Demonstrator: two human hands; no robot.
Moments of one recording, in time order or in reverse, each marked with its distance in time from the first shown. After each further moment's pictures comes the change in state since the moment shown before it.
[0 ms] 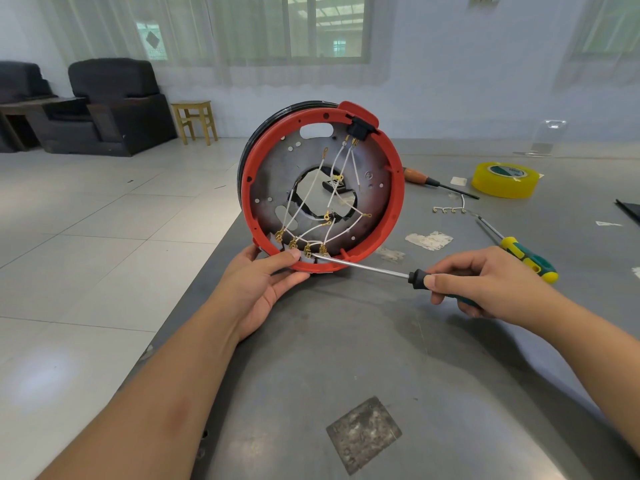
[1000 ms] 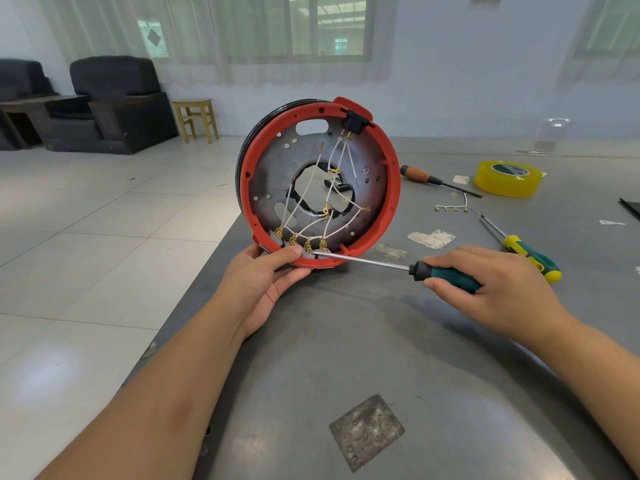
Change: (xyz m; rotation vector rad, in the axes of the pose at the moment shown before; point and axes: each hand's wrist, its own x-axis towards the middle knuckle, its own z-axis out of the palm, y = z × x) left_hand 0.003 -0.003 -0.001 0.033 0.023 0.031; right_hand -0.009 0.014 0.011 -0.661 0.375 -0.549
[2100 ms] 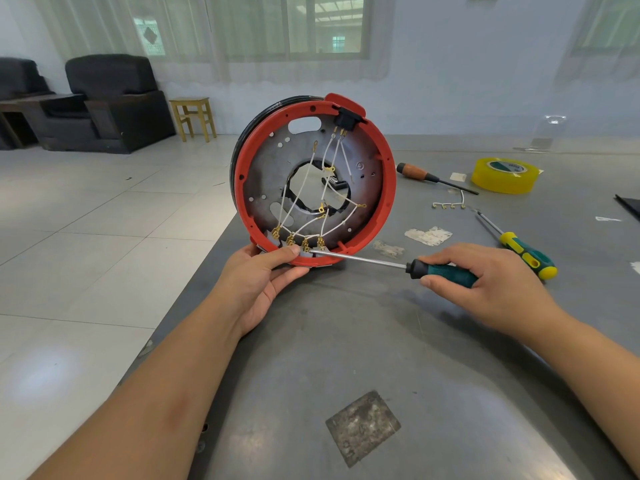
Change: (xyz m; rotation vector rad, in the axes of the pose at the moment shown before) left_hand 0.000 0.000 0.001 0.010 0.020 -0.023; right_hand 0.000 0.005 0.005 0.123 -0.049 0.101
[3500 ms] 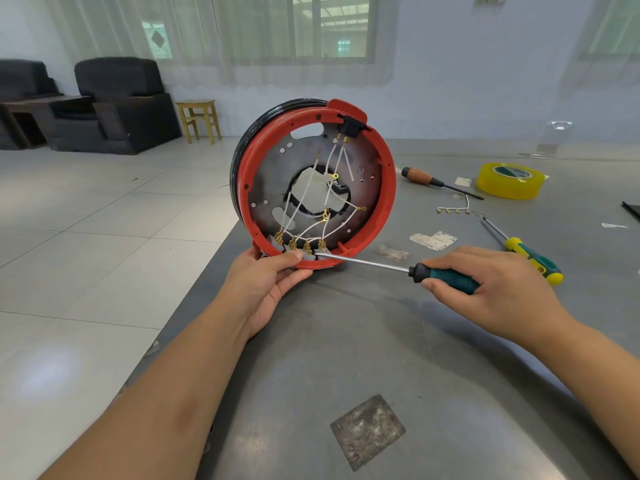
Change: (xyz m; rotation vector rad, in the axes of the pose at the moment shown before) left_hand 0.001 -0.002 0.000 -0.008 0.039 0.017; right_hand 0.001 -0.006 -0.002 -0.098 0.066 -0.115
